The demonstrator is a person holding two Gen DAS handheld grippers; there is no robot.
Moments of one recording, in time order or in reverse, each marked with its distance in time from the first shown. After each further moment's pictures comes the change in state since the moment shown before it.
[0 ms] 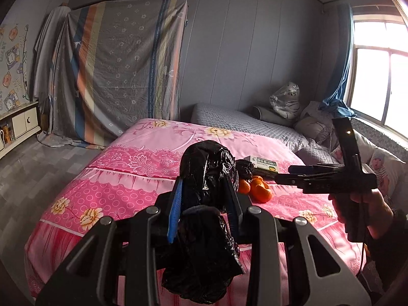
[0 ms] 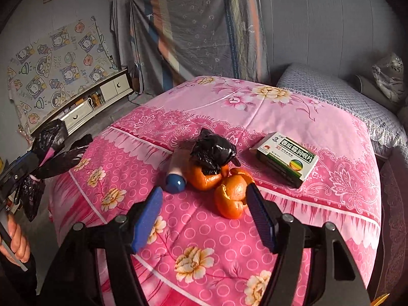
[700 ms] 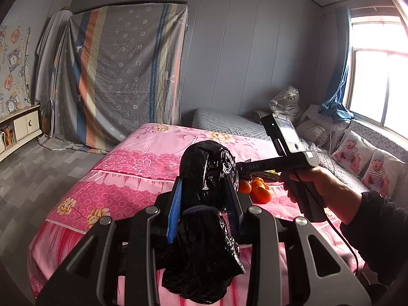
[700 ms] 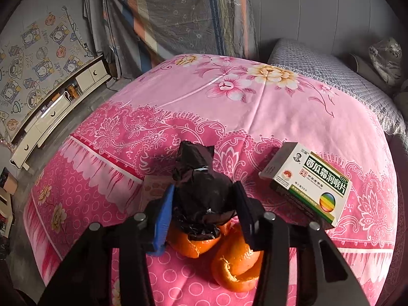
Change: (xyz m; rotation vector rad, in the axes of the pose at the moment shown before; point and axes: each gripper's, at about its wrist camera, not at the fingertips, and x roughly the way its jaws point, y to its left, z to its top) left arm -0.014 0.005 -0.005 0.008 -0.031 0.006; right arm 0.100 -0.008 0.049 0.082 0.138 -0.068
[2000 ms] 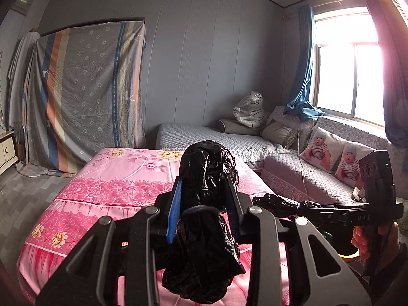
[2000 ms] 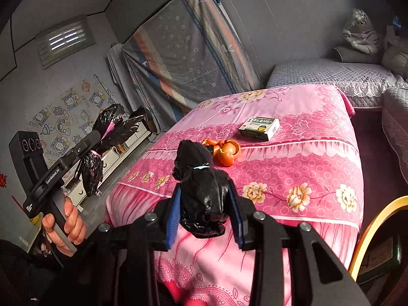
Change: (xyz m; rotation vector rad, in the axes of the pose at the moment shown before) left arm -0.026 -0.115 0.031 0.116 -0.060 -0.172; right arm -0.260 -0.074 -0.202 0.214 -0.309 0.272
